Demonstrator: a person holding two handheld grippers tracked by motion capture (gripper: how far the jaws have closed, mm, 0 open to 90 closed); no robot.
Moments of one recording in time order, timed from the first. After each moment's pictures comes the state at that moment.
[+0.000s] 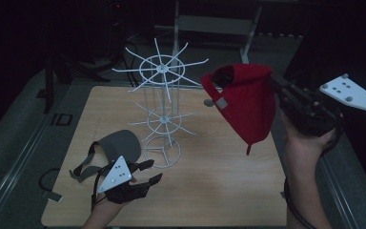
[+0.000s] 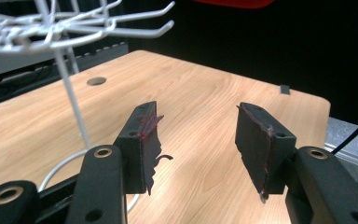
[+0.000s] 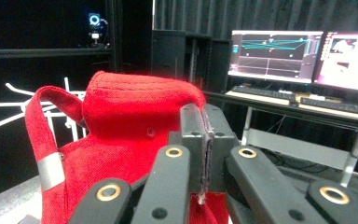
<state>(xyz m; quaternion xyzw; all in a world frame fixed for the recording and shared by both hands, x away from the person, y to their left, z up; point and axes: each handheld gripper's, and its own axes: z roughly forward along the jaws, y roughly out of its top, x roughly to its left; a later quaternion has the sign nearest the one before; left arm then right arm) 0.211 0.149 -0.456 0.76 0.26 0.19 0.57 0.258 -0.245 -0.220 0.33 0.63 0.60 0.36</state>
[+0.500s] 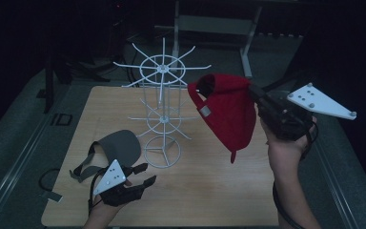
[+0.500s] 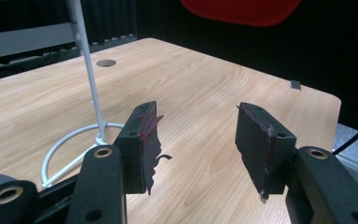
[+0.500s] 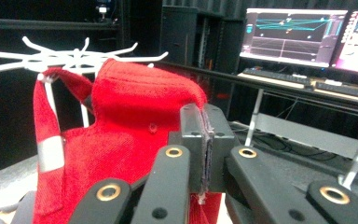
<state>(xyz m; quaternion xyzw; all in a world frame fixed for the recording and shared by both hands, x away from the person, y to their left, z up) 0.210 0.160 -0.475 0.75 0.29 0.19 0.57 0.267 -0.224 -0.251 0.32 0.66 0.58 0.35</state>
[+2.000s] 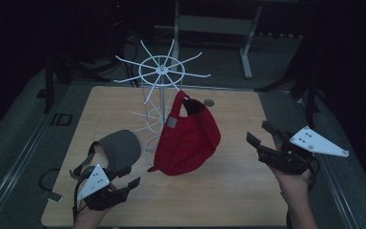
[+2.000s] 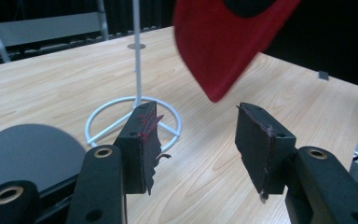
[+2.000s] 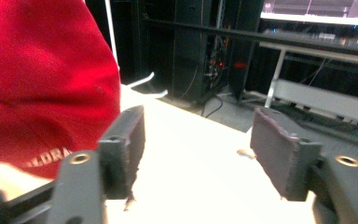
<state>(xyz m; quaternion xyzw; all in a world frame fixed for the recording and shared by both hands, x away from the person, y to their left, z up) 0.198 0.199 -0.490 0.74 0.33 0.21 0.54 0.250 -0.276 -0.341 0.33 0.70 0.56 0.30</state>
